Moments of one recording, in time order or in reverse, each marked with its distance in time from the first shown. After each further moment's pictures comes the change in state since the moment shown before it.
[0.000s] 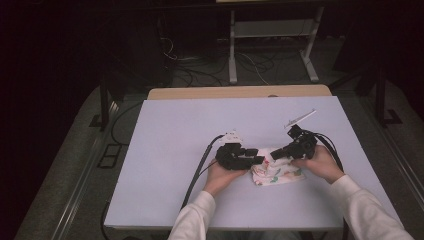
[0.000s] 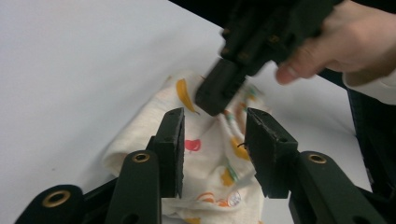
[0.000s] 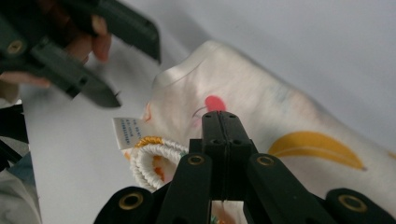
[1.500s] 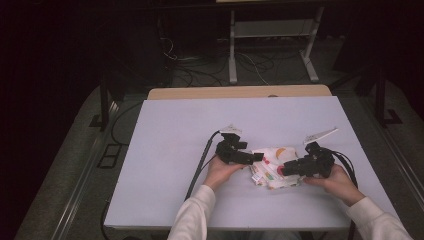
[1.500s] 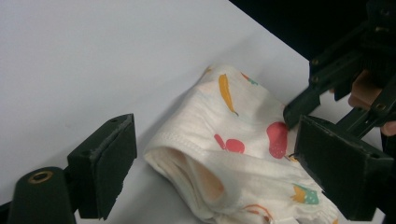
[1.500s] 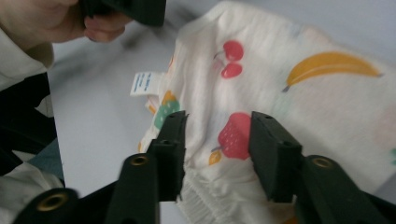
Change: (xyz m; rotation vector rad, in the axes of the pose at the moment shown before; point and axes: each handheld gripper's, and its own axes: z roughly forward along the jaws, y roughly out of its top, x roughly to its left) left arm 0.019 0.009 0.011 0.068 0.069 -0.149; right arm 0.008 -0.057 -0.019 -0.116 0.033 0.017
